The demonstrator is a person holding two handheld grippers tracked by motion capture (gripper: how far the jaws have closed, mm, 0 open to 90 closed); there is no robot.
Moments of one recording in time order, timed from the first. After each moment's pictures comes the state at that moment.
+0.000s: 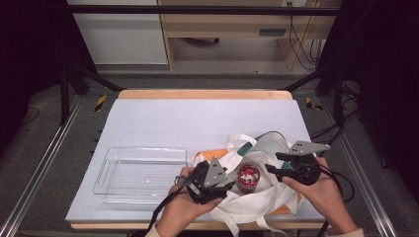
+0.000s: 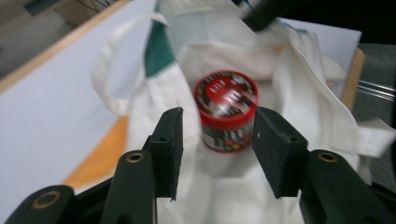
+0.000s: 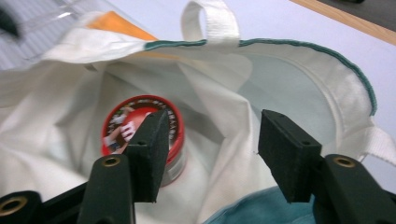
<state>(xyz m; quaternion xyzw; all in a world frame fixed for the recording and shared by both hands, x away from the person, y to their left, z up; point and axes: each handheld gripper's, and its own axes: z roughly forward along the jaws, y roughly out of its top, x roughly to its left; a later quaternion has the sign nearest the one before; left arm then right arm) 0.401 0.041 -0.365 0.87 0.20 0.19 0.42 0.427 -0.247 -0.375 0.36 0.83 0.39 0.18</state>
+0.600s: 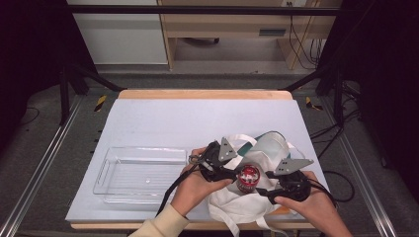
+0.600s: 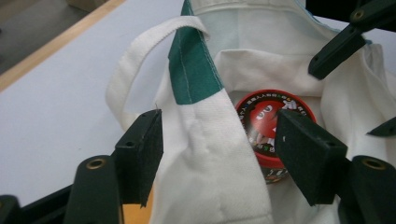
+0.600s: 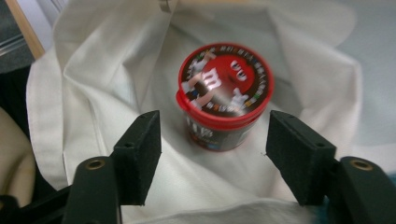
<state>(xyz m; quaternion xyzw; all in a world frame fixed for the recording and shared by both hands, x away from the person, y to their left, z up) 0.451 0.012 -0.377 0.88 0.22 0.16 0.40 0.404 -0.223 -0.402 0.31 0.87 0.36 0.12</state>
